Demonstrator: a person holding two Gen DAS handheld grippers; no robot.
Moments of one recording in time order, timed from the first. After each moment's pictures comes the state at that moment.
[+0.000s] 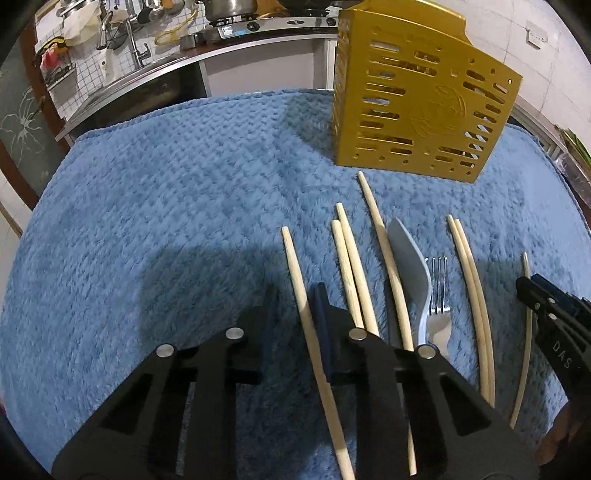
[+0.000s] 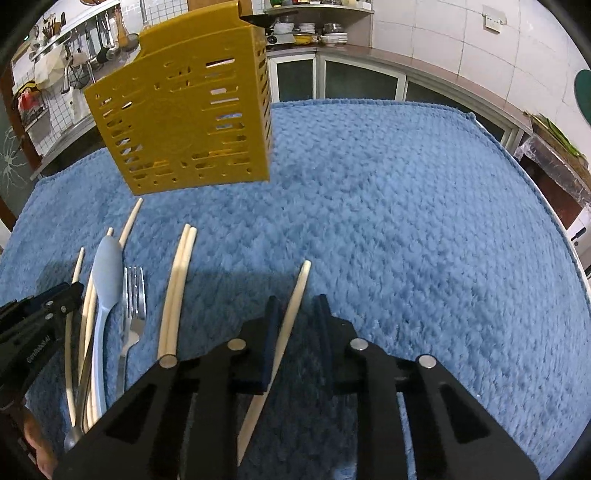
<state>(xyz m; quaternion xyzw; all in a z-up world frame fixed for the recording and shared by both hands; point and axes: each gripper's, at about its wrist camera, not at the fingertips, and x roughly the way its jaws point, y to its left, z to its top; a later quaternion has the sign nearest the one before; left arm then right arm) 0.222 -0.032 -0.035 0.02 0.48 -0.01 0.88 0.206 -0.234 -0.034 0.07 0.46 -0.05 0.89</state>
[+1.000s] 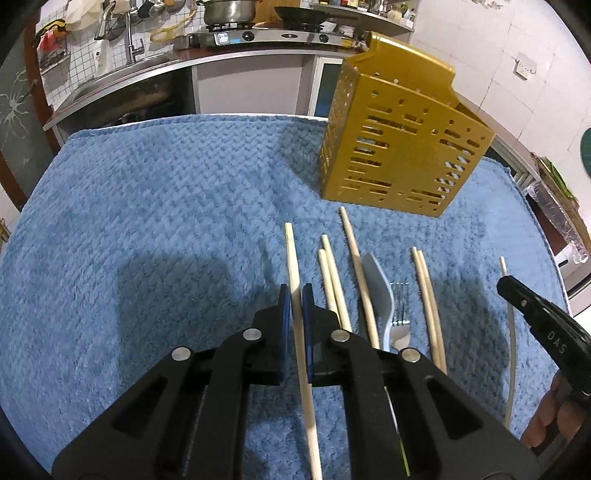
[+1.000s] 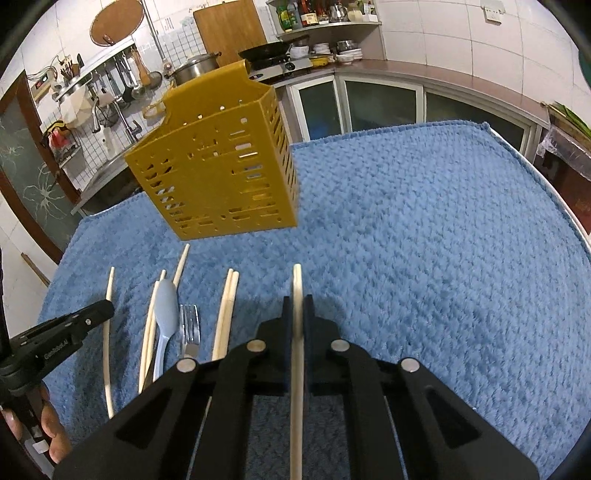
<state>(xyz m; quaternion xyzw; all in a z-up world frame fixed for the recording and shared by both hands) 0.218 -0.014 0.002 -0.04 0.46 -0.06 0.89 0.195 -0.254 0.000 0.14 0.41 0.01 0.90</state>
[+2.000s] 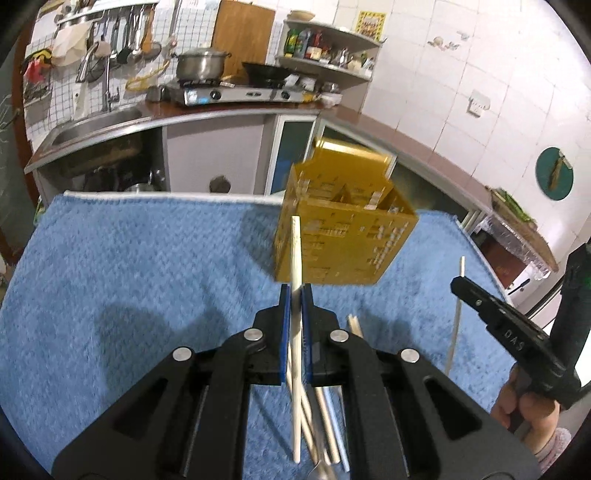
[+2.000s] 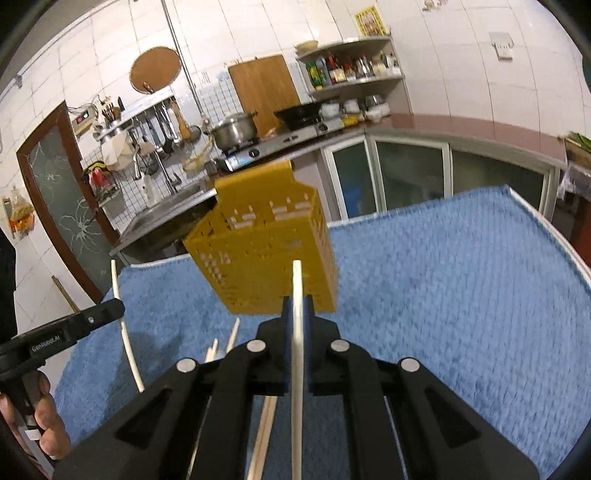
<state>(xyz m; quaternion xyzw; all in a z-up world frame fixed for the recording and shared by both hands) 0.208 -0.012 0.091 -0.06 0.36 -0.14 0.92 0.192 -0.263 0.065 0.16 0.28 0.07 0.94</state>
